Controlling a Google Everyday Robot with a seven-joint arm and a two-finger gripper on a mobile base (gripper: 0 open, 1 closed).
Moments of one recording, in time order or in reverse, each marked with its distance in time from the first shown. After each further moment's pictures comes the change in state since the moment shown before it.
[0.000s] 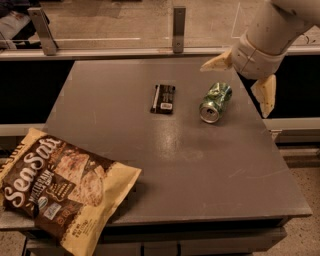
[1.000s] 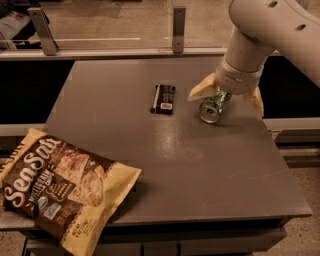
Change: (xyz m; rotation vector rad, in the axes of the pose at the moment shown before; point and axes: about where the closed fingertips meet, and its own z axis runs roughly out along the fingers) arm -0.005 0.005 0.060 -0.127 -0.069 -0.426
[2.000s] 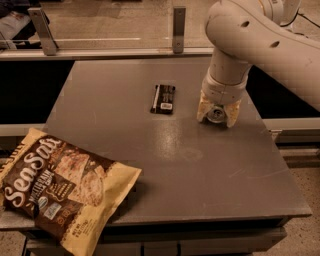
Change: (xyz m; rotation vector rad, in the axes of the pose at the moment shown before) arm -0.019 -0.011 0.023 -0.075 0.023 -0.045
